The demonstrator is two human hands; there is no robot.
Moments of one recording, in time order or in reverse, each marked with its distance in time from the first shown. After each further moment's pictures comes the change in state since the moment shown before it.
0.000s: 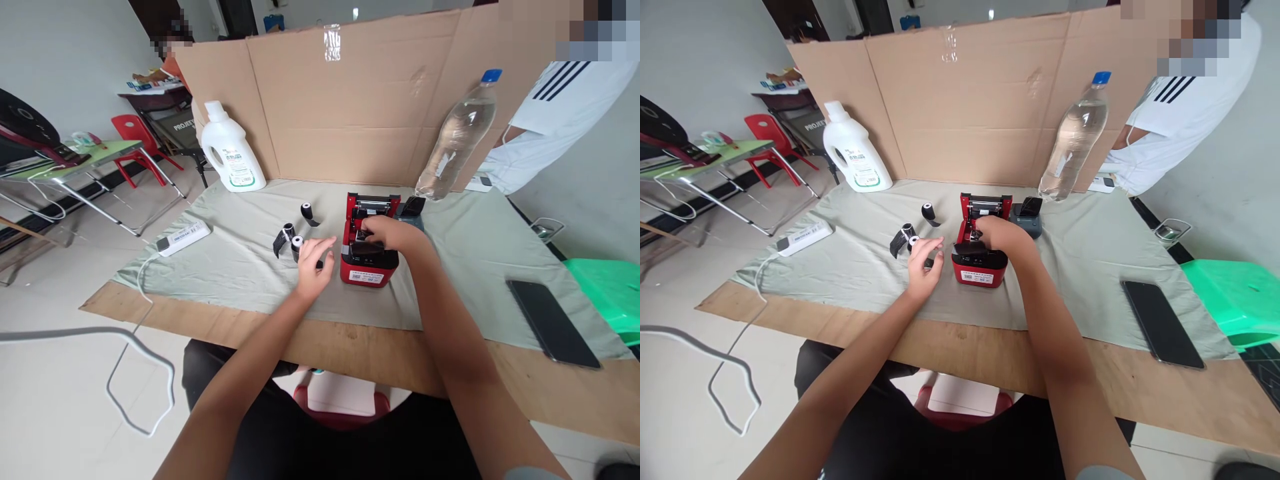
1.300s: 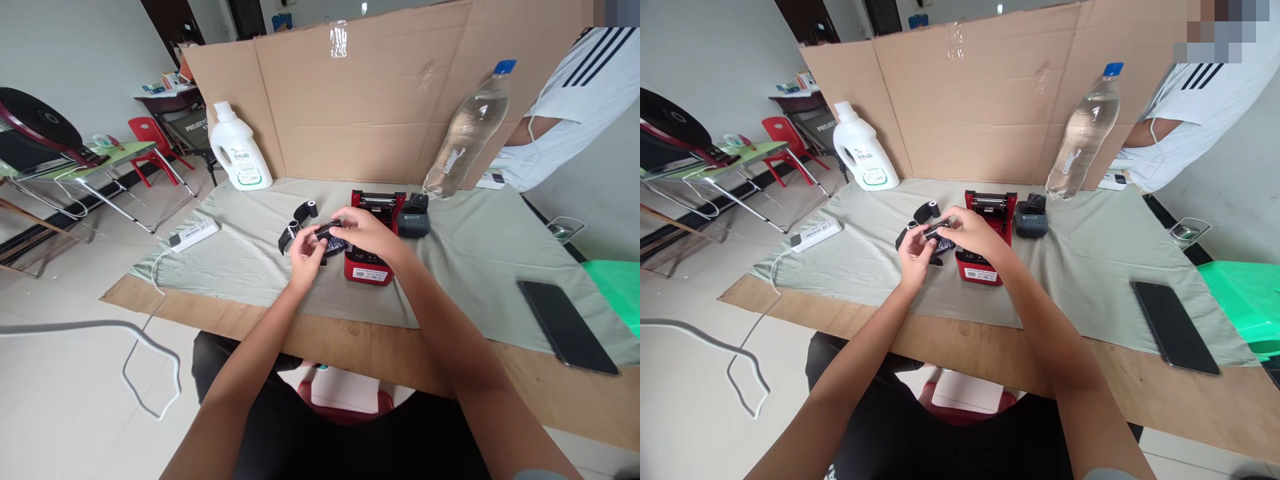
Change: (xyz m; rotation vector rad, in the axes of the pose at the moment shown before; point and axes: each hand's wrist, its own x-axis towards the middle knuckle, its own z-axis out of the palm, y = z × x) left_hand 0.011 -0.009 -0.007 -0.427 0.103 -0.382; right_hand 0.007 -0.050 0.027 0.808 0.251 -0.193
